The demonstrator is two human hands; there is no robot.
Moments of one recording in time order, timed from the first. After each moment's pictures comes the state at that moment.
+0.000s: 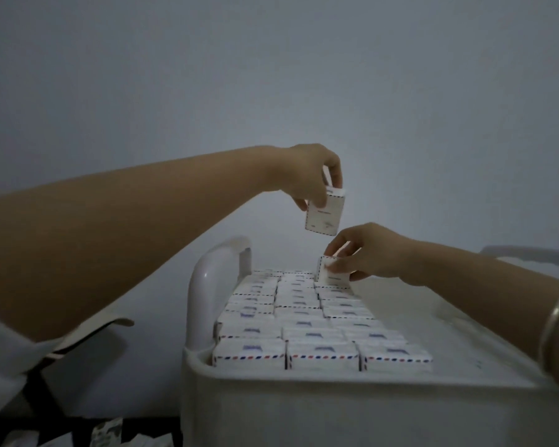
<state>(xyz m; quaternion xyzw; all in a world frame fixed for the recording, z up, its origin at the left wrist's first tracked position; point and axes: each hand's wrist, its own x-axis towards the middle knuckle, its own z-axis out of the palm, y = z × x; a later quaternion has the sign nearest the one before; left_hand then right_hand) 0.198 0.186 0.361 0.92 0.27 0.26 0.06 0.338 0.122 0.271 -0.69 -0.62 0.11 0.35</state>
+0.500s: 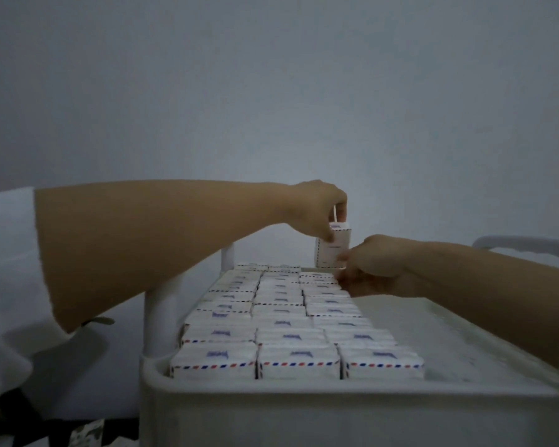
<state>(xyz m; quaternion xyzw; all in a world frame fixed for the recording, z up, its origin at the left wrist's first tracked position) 0.248 0.212 0.317 0.95 0.22 0.17 -0.12 0.337 0.113 0.258 -0.70 -0.45 0.31 0.47</state>
